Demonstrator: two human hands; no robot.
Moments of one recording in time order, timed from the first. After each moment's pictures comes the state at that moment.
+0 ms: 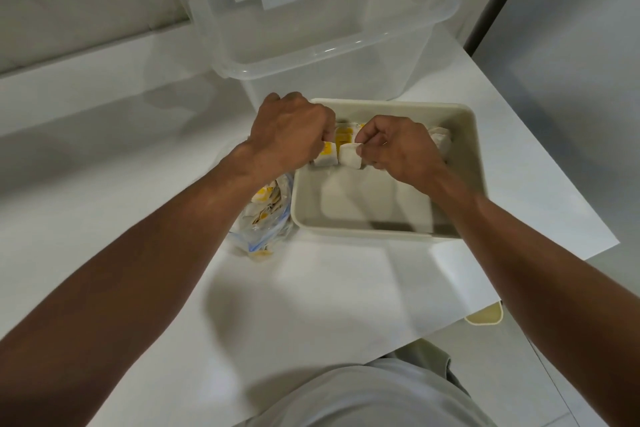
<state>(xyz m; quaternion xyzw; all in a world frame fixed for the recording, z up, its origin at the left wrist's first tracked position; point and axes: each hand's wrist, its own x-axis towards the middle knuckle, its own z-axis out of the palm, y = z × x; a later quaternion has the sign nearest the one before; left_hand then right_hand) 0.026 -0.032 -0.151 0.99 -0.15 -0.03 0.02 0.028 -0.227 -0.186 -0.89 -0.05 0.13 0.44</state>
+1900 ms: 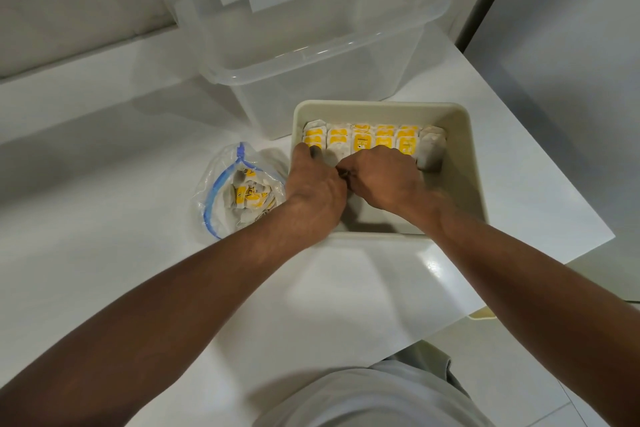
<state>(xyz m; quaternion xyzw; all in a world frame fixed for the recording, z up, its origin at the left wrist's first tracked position) -0.023 -0.093 -0.171 0.91 -0.17 -0.22 -0.30 0.004 -0.207 -0.189 -0.97 -0.19 0.12 0.09</state>
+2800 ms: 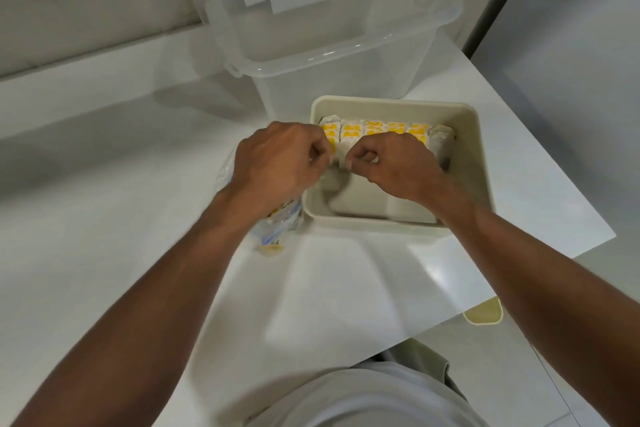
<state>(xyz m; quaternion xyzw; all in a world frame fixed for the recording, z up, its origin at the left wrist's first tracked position) -0.043 -0.016 -0.127 0.99 -0.05 -0.02 0.16 -0.005 -0.208 -0.172 -0.95 -0.13 0.12 0.27</state>
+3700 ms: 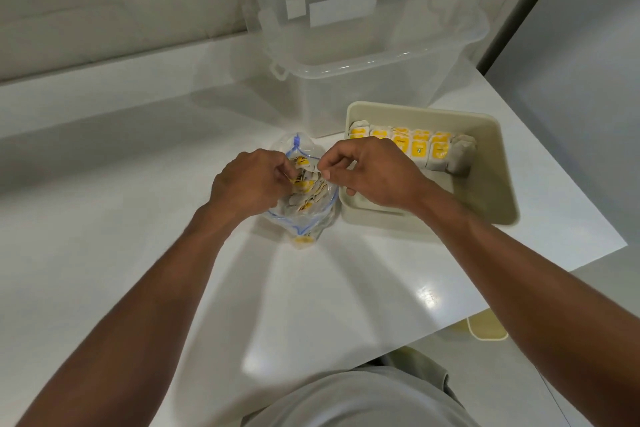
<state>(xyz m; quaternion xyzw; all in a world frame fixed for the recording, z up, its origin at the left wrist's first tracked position) -0.076 0.072 -0.153 0.95 0.09 -0.13 0.26 -0.043 -0.138 -0.138 -0.87 -0.22 0.15 0.41</state>
